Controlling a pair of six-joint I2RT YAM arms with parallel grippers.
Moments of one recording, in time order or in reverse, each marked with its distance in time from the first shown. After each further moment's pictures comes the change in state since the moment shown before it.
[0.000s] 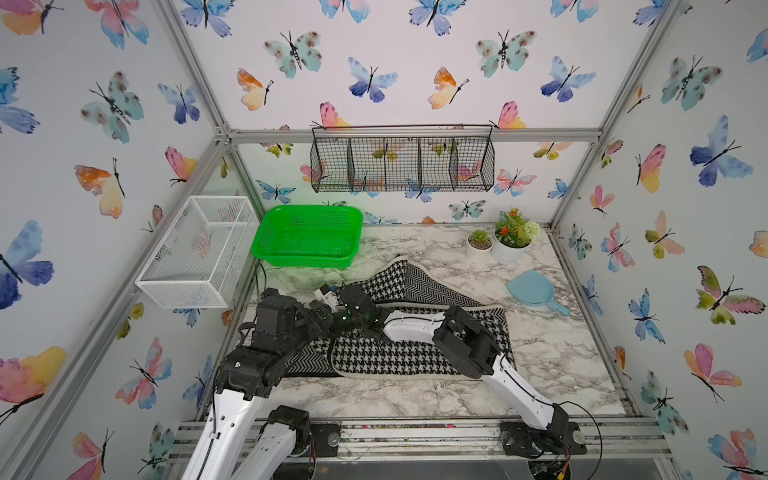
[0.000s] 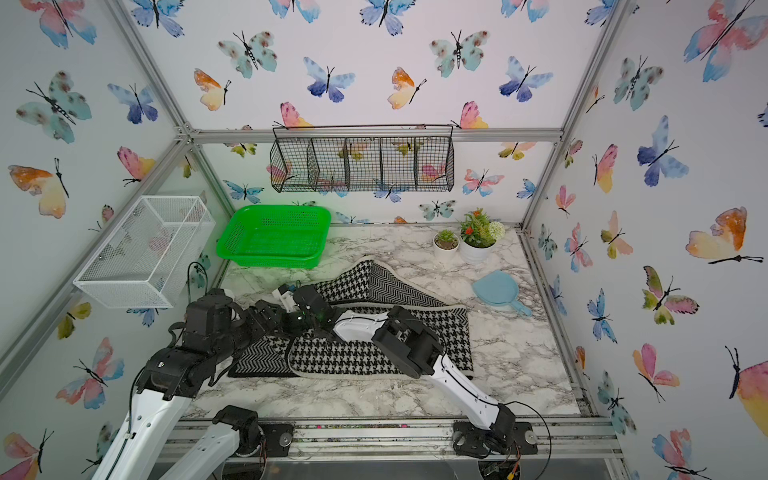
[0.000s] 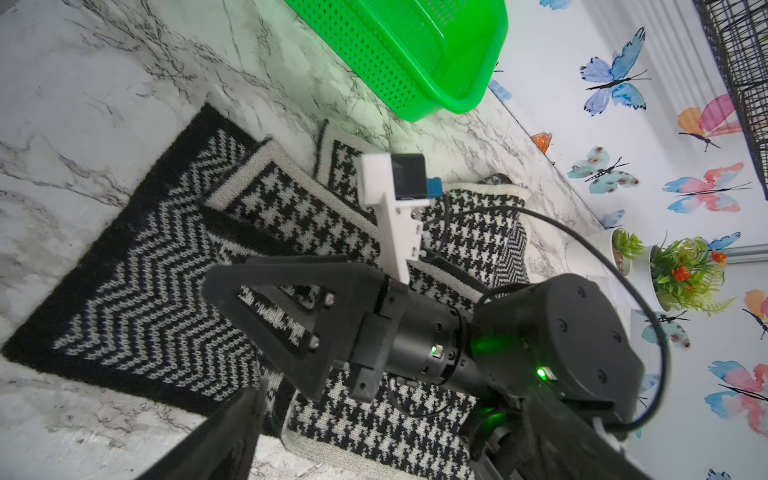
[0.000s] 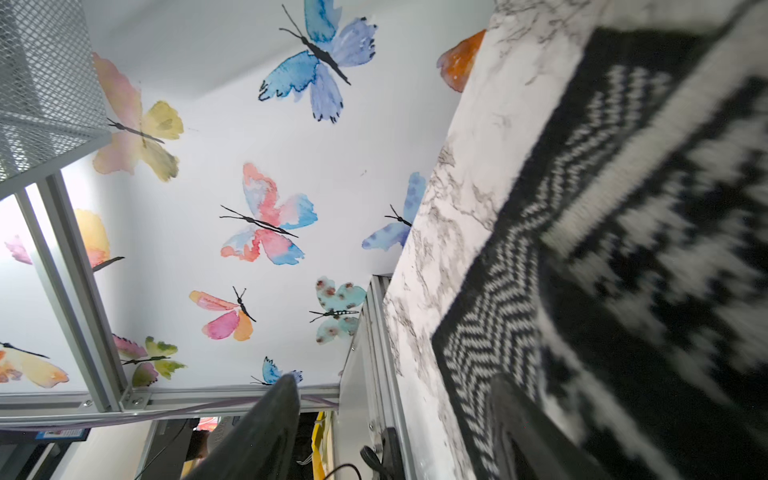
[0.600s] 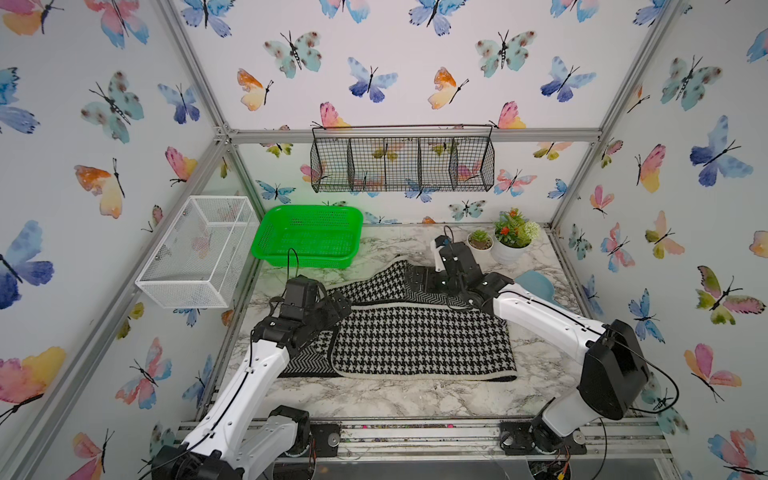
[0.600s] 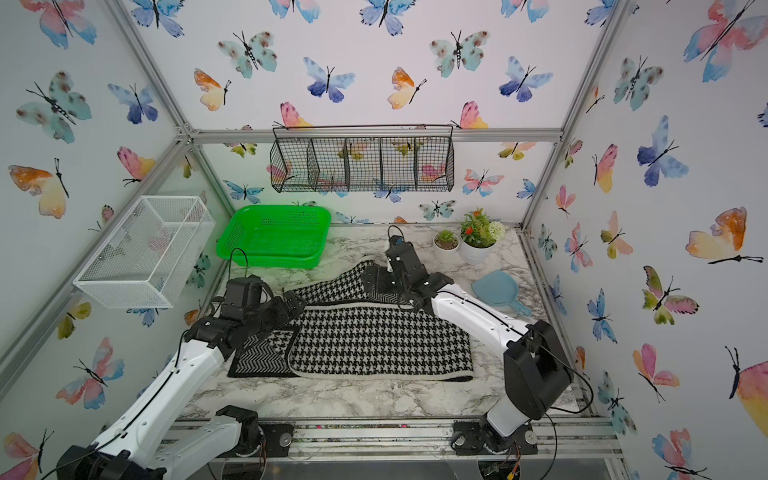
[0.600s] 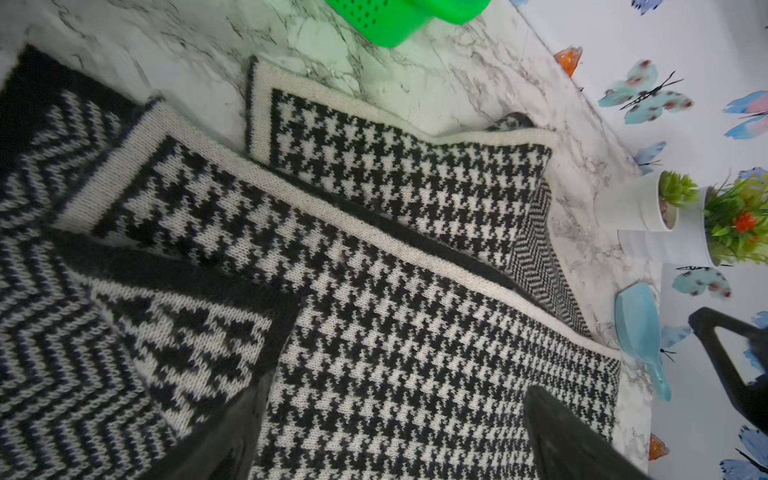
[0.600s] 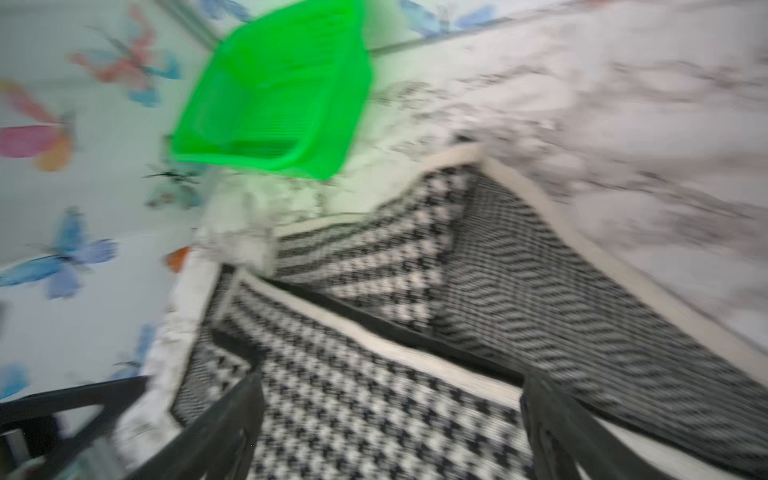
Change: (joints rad) left arm 0.000 0.328 -0.067 0.280 0.153 0.091; right arm -0.435 -0.884 -0.602 -0.732 0.655 -0.533
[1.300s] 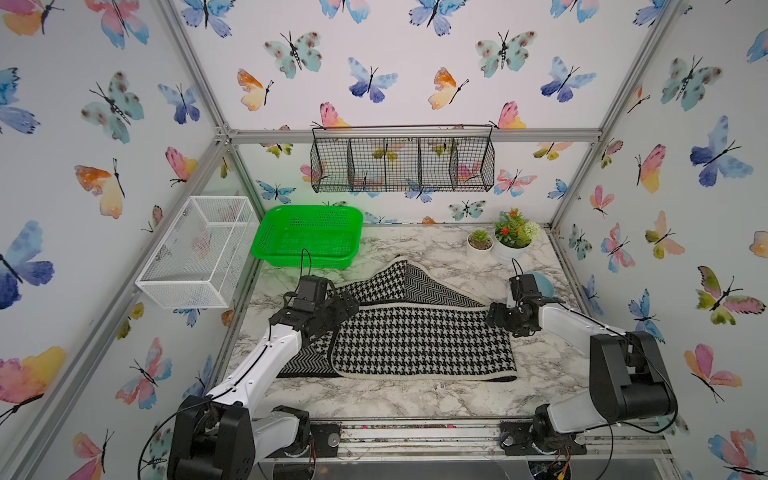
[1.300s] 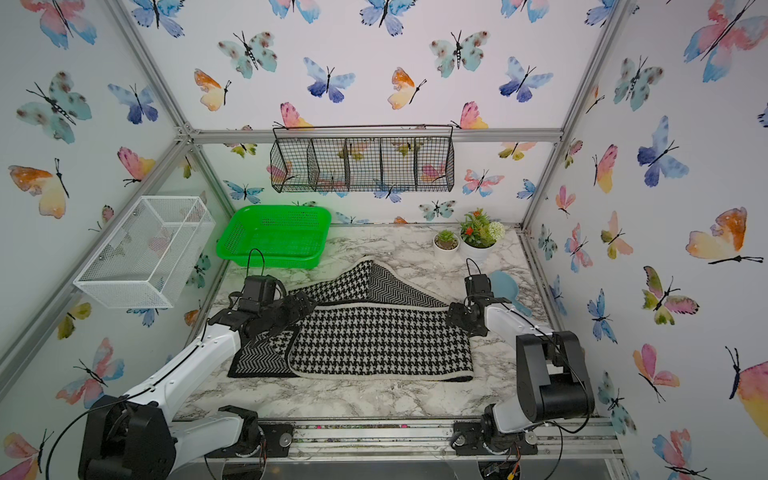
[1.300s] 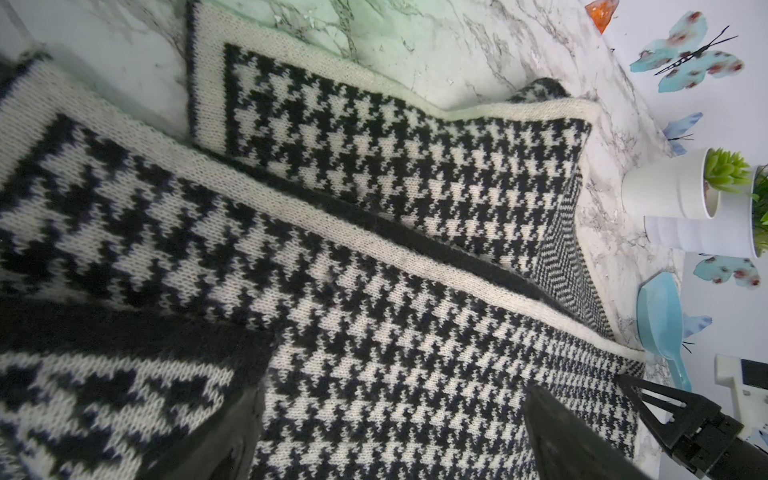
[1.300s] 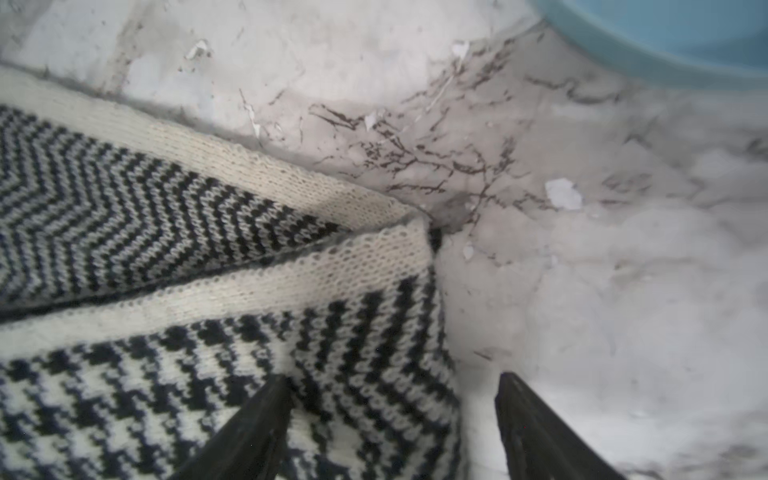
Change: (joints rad) left arm 0.000 0.154 -0.051 0.165 0.050 0.010; right arm -0.498 -0.050 -0.413 -0.084 -0.103 -0.151
